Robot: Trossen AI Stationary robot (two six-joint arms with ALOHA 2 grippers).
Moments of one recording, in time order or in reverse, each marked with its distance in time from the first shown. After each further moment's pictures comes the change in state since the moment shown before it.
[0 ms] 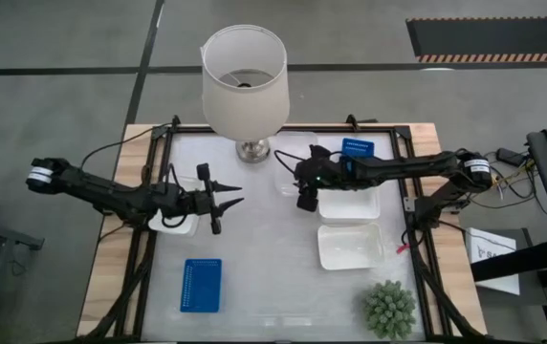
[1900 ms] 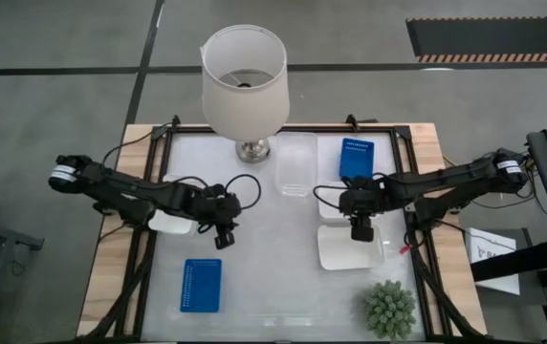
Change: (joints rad) left arm -0.007 0.362 0.490 -1.179 0.206 -0.909; right arm 0.214 -0.298 -0.223 -0.555 -0.157 0.208
